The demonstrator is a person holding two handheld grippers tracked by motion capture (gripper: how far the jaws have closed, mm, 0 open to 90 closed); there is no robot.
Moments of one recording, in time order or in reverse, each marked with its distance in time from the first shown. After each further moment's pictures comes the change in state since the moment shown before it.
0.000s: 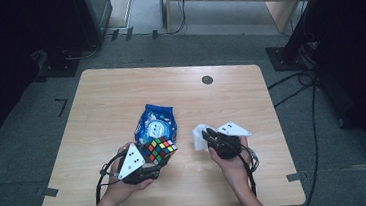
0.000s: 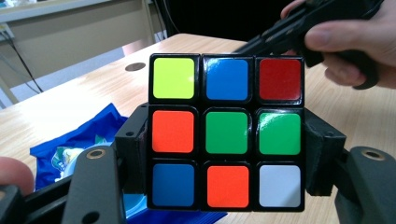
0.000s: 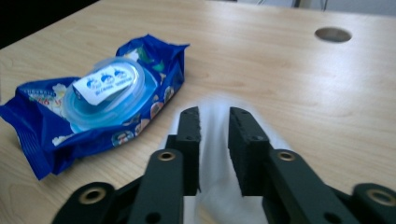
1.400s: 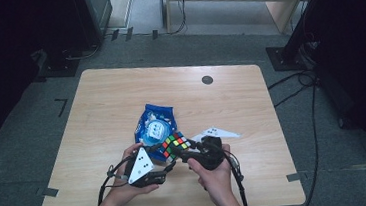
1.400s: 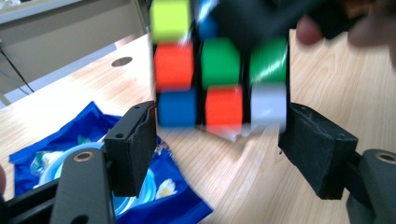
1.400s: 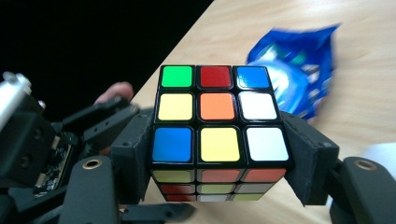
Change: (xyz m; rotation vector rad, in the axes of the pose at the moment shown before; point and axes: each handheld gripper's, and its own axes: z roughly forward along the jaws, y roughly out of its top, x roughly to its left) left arm -0.009 -0.006 0.009 0.053 -0.016 0.086; right arm 0.057 0.021 -0.012 0.054 0.377 0.319
